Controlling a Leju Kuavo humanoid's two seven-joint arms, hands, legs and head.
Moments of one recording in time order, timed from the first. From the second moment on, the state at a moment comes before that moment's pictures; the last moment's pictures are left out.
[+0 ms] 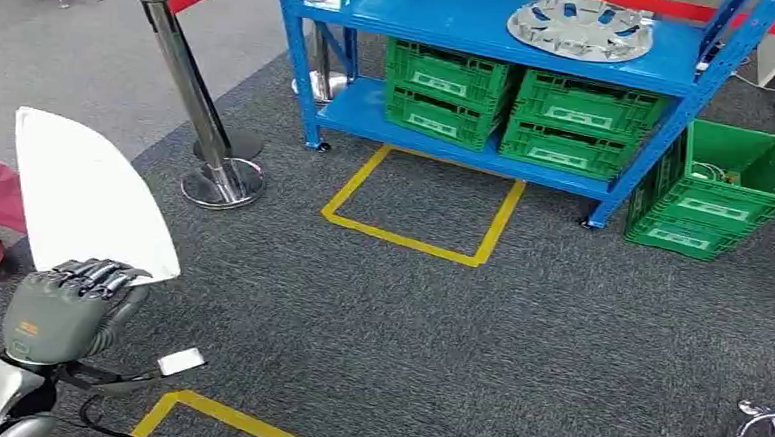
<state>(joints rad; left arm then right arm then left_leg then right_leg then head) 0.18 0.52 -0.32 -1.83 -1.26 0.65 0.05 -0.05 -0.50 1.55 -1.09 -1.51 -0.66 0.03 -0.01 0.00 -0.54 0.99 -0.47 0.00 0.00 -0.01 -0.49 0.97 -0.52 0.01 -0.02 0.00</state>
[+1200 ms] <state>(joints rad) 0.17 0.51 -0.30 -1.83 -1.25 0.65 0.02 -0.05 -0.47 1.55 -1.03 -1.50 -0.61 0.03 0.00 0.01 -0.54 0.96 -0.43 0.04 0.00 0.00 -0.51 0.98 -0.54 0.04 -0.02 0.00</state>
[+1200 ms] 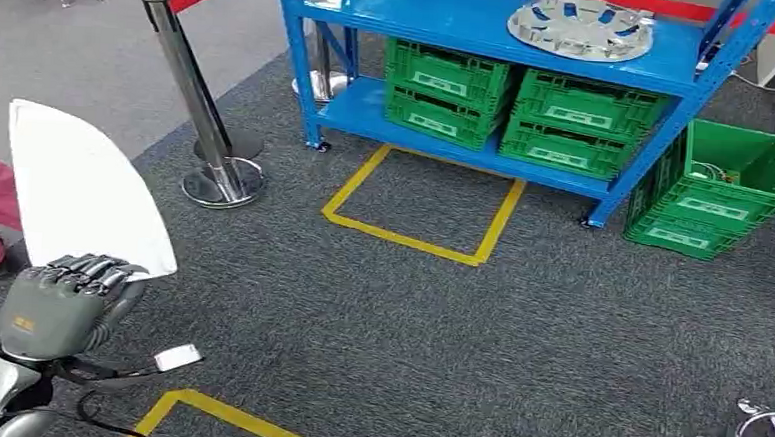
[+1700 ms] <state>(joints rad) 0.18 0.51 -0.30 -1.82 -1.25 0.65 0.02 -0.06 -0.47 1.55 -1.03 -1.50 -0.61 0.03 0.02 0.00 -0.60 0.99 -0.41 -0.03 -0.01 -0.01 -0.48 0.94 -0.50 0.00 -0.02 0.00</state>
